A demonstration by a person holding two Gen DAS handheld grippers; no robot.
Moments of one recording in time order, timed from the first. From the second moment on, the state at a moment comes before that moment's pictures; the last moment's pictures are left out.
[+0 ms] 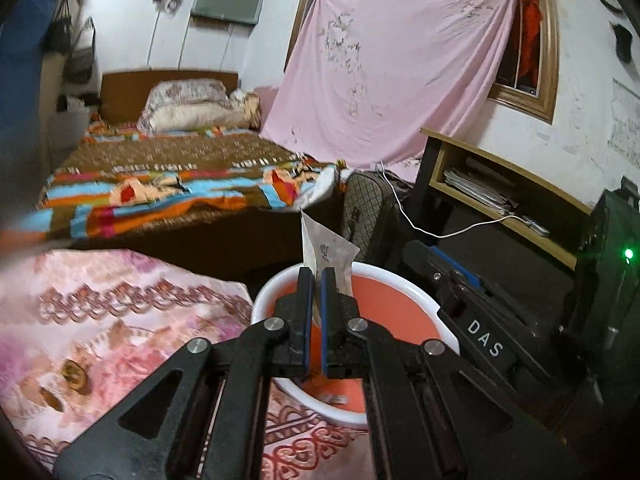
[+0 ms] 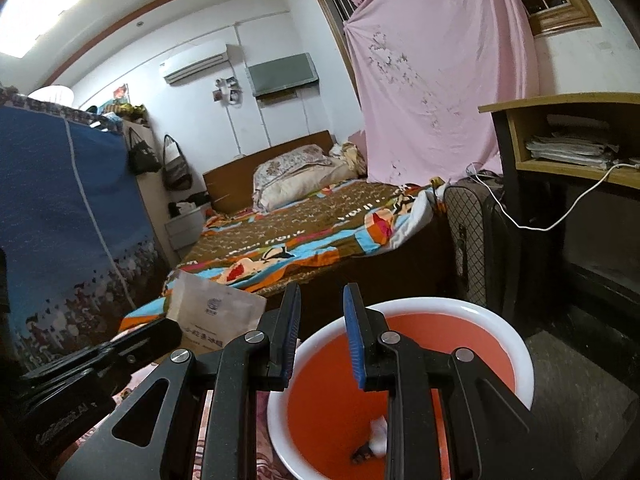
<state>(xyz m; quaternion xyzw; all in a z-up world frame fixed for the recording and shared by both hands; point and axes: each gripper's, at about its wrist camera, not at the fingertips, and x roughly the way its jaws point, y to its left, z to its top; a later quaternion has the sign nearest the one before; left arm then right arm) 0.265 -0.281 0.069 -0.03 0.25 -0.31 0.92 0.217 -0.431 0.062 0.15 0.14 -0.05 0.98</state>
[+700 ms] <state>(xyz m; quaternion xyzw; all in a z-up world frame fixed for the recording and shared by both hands) 0.274 -0.249 0.059 -0.05 0.28 -0.25 0.93 0.219 -0.426 0.062 0.15 0.15 -0.06 0.98</state>
